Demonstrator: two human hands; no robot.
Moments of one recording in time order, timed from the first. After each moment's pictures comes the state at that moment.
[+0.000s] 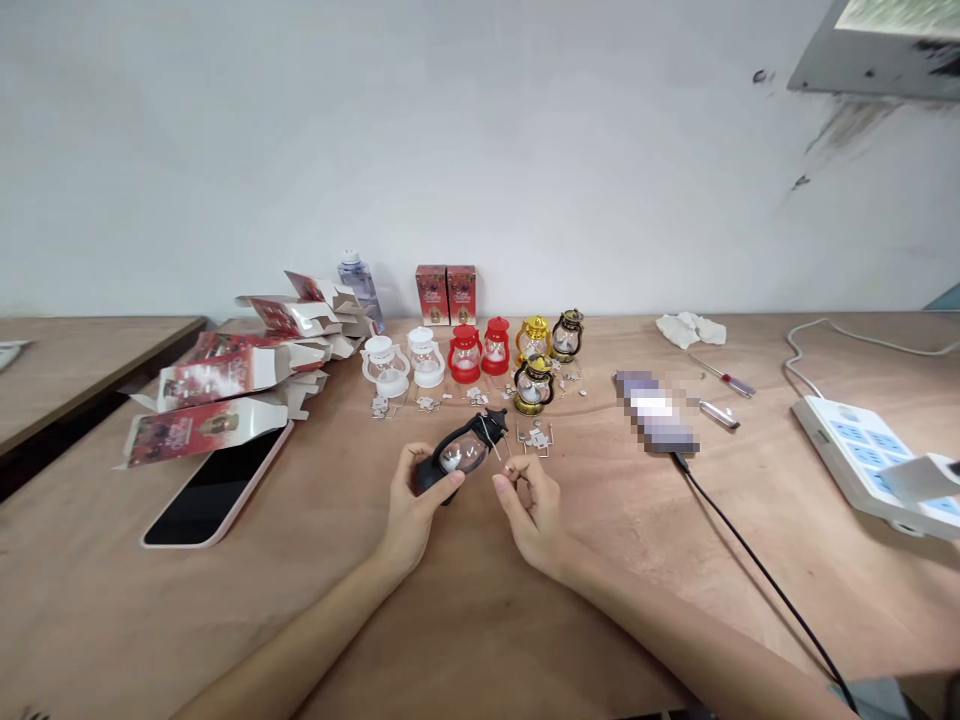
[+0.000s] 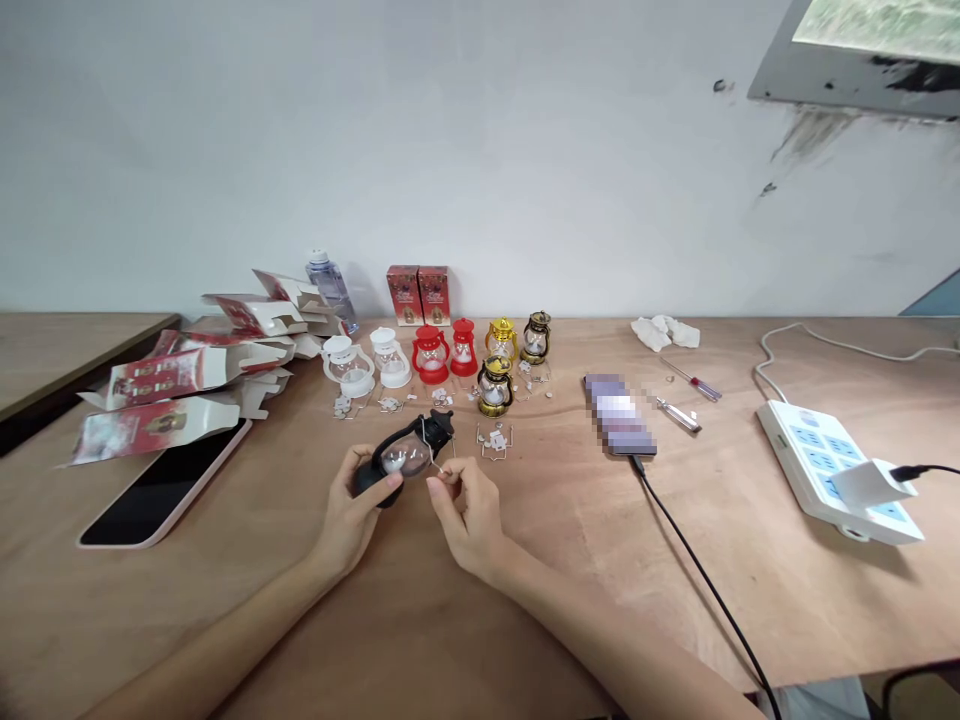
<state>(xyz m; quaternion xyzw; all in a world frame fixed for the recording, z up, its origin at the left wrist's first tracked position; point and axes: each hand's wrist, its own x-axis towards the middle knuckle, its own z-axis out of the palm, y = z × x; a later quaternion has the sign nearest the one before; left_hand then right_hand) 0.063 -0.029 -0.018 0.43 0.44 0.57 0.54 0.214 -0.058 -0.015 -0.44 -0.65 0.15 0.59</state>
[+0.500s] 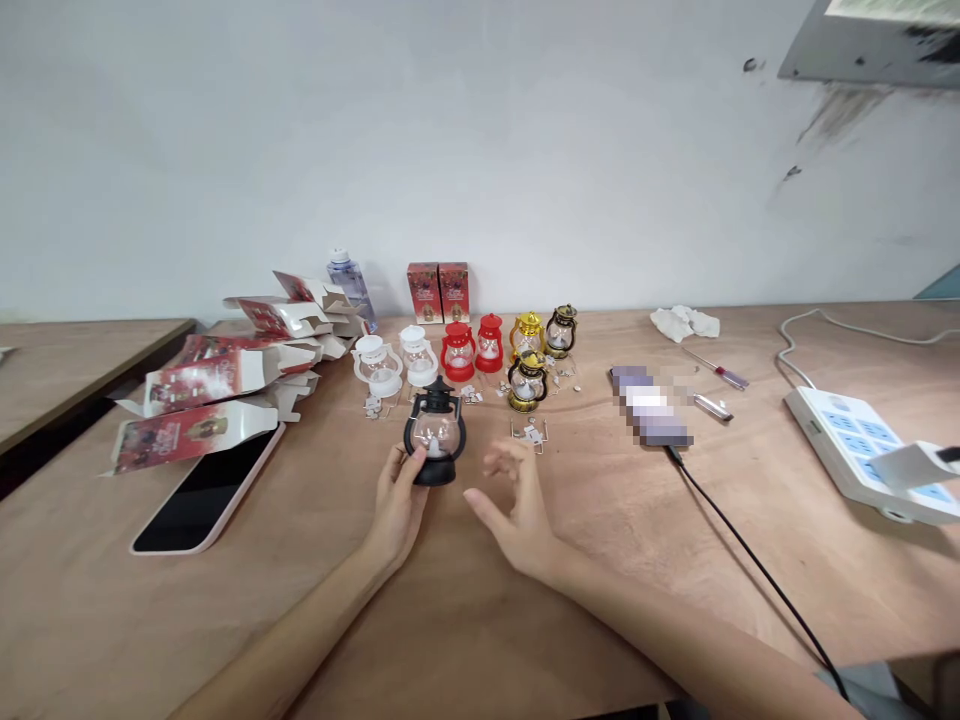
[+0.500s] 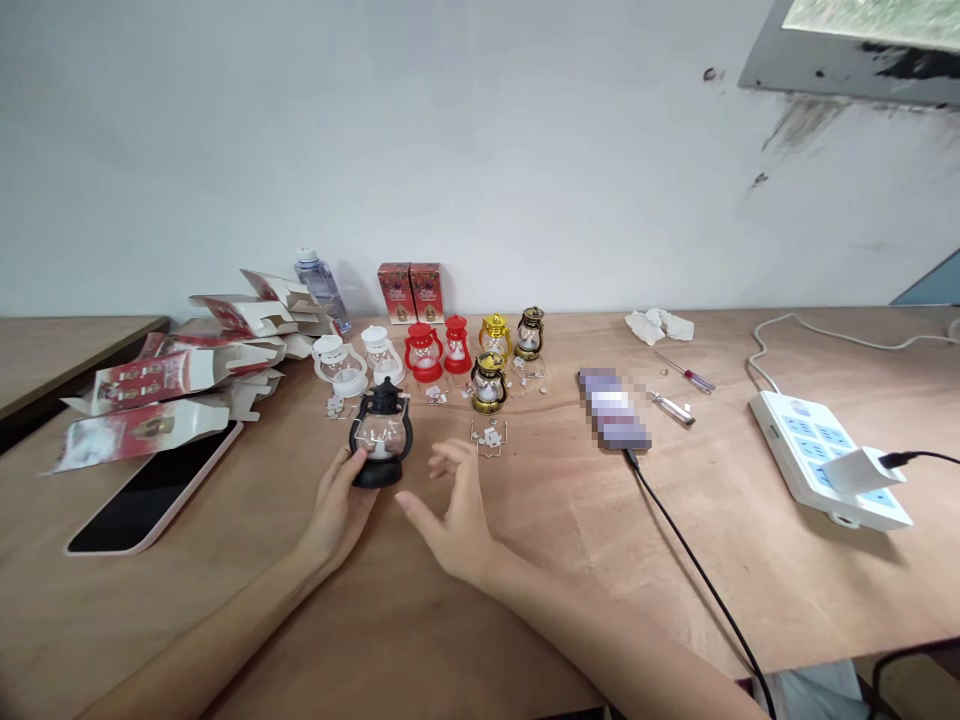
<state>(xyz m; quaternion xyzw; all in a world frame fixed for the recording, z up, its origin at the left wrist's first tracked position) 0.065 -0.020 -0.009 0.31 0.41 0.61 0.60 0.208 -0.057 -0.026 -0.42 -0.64 0.23 0.60</state>
